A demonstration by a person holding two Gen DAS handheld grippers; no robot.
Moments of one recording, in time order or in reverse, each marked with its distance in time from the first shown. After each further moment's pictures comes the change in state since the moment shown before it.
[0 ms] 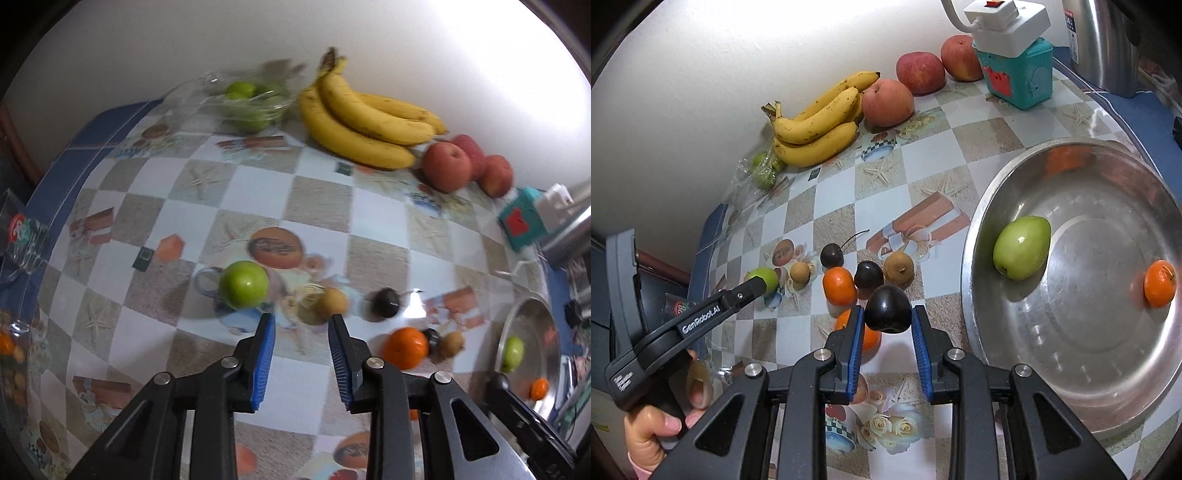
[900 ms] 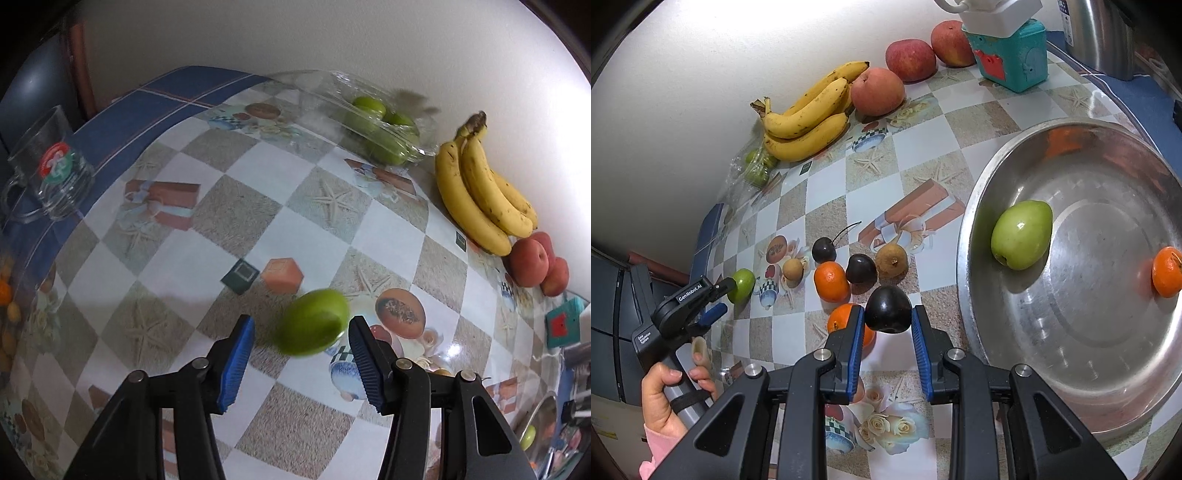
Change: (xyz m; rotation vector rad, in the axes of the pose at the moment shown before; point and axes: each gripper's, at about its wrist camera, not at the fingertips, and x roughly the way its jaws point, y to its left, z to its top) left arm 0.026 0.097 0.023 -0.281 -0.056 0.060; right arm 0.009 -0.005 -0.001 0.037 0.026 0.007
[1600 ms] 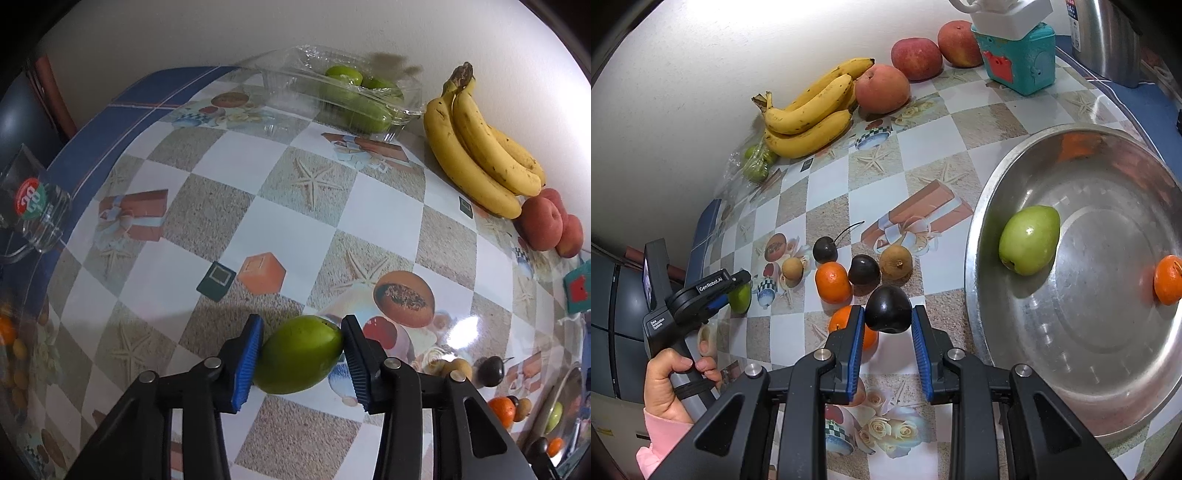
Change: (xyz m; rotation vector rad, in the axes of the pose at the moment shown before) left arm 0.019 -0.018 0.002 0.111 0.068 0.037; right arm 0.003 0.007 0.002 -0.023 0.003 -0.012
